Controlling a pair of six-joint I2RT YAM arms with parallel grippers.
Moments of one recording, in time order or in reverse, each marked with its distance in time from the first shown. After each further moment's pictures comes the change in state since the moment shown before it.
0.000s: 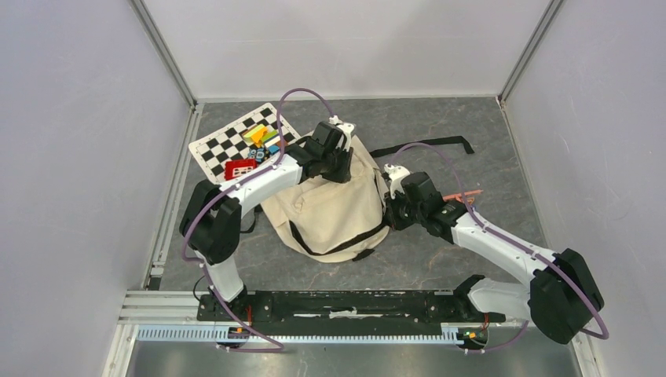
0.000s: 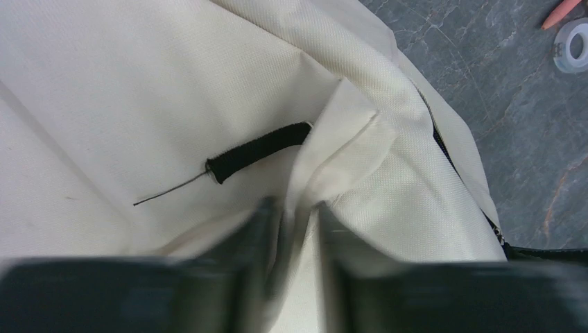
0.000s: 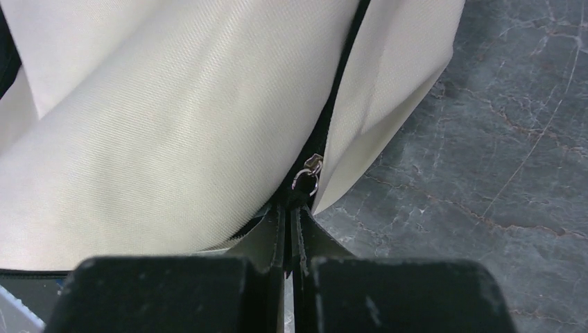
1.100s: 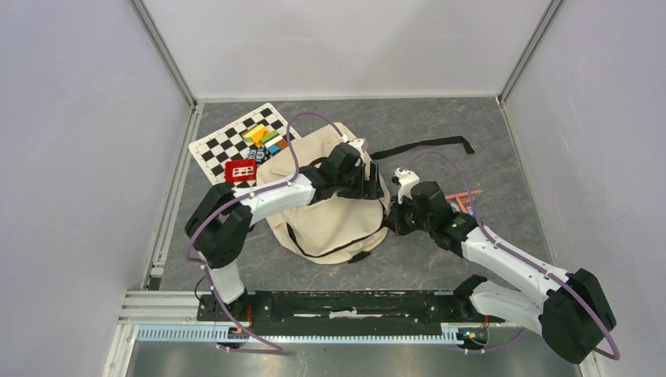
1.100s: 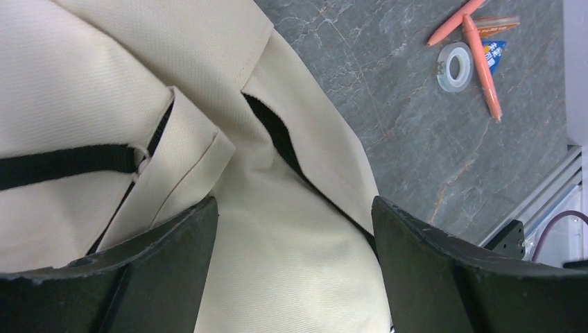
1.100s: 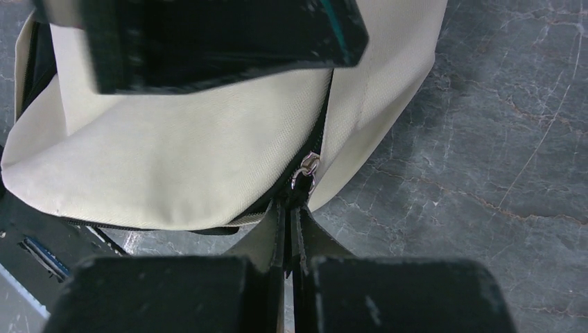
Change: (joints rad) left arm -0.143 -0.023 -0.155 0.261 0.010 -0.360; right arm 0.001 -0.142 -0.120 0.087 -0.014 0.079
